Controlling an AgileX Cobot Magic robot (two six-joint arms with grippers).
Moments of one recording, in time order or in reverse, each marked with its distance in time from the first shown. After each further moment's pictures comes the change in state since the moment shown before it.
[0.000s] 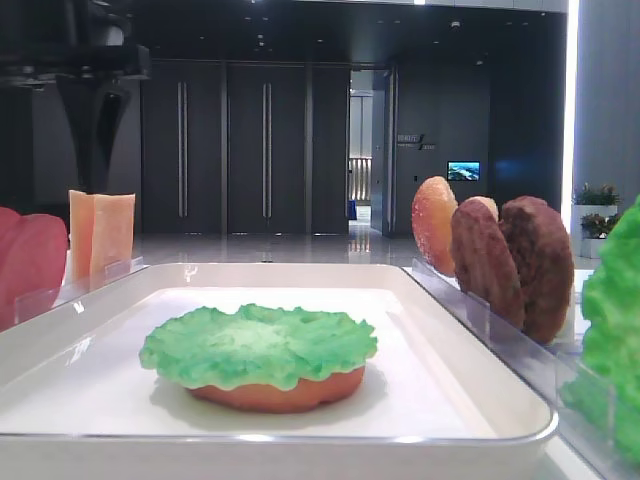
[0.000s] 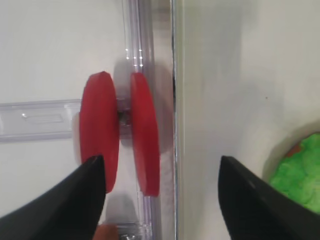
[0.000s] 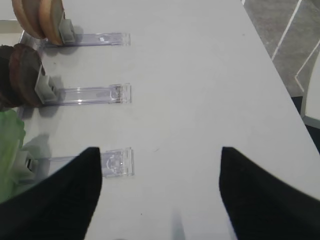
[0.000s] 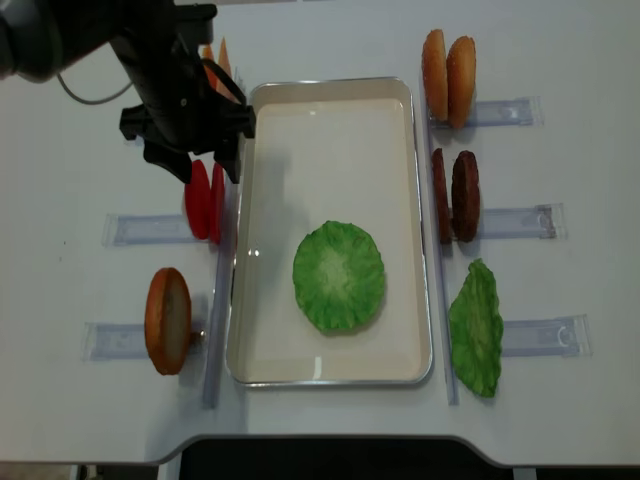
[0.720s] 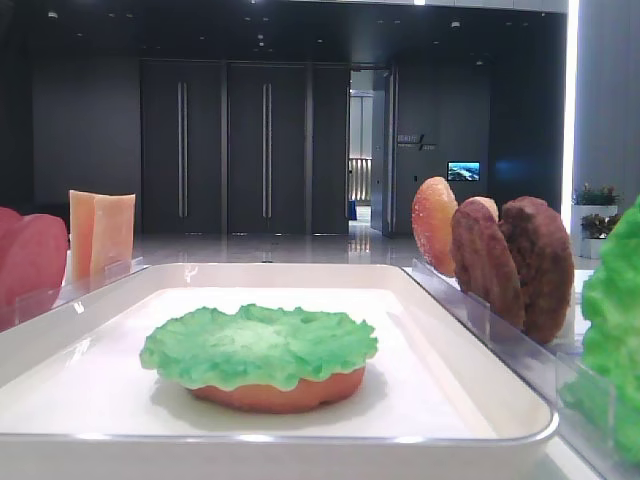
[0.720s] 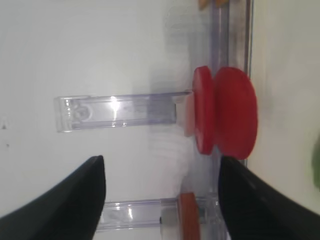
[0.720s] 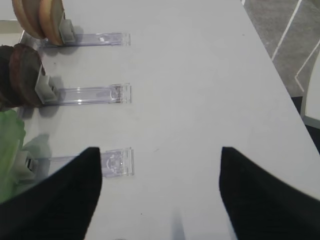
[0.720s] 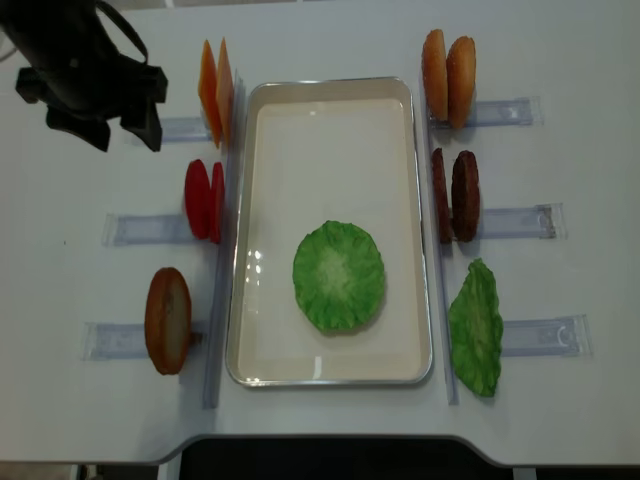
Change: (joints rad) left arm 0.191 -0.165 0.000 0.015 0.107 0.204; right arm 0.000 0.000 0.000 0.000 0.000 0.000
